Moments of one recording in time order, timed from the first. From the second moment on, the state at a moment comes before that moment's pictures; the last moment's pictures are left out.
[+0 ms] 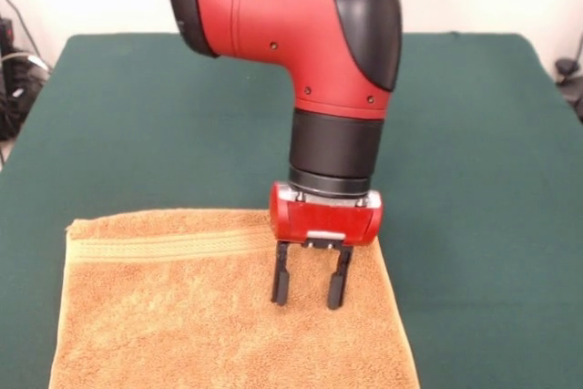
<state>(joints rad) -0.13 -0.22 -0.06 1.28 0.05 -0.02 1.48</state>
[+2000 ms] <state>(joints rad) -0.03 -0.30 -0.16 1.58 0.14 -0.18 1.48</state>
